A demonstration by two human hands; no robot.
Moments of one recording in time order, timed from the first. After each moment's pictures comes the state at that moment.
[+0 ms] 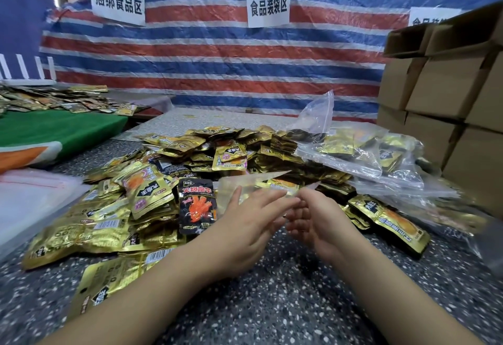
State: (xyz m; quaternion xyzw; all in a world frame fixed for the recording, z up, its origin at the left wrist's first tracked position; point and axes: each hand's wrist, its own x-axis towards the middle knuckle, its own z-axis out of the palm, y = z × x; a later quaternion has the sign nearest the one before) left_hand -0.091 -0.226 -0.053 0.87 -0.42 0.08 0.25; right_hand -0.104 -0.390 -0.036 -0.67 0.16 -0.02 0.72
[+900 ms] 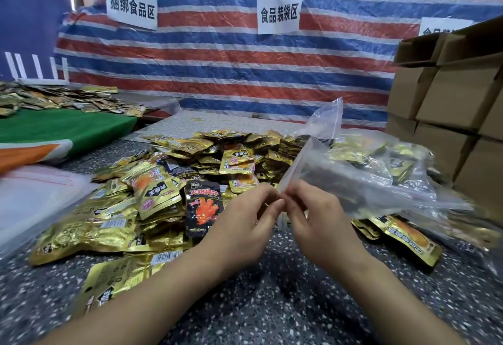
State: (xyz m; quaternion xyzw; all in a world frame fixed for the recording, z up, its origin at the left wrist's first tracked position) left_hand -0.086 -0.229 -0.054 0.79 -0.35 0.19 0.47; right_hand -0.114 -0.383 -0.039 -0.86 -0.22 -0.35 0.30
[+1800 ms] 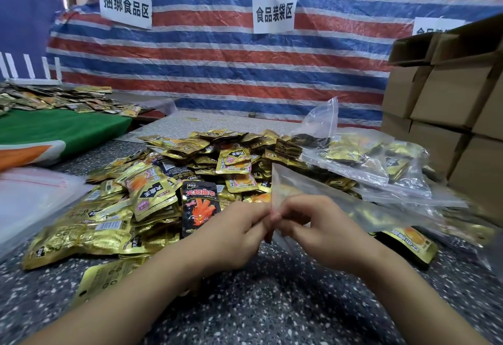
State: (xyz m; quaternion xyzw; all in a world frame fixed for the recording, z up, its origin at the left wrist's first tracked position) left_hand -0.081 -0.212 -0.051 0.84 -0.39 0.05 0.38; right_hand -0.119 -0.400 -0.029 -0.89 -0.23 -0.12 0.37
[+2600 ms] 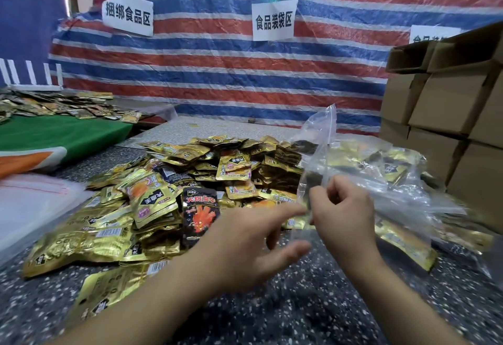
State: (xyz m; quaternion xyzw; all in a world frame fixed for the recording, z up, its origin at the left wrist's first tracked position) left_hand -0.105 -0.216 -0.039 0.80 -0.46 0.26 0.27; right_hand -0.120 -0.391 -0.023 -0.80 0.00 -0.42 0.44
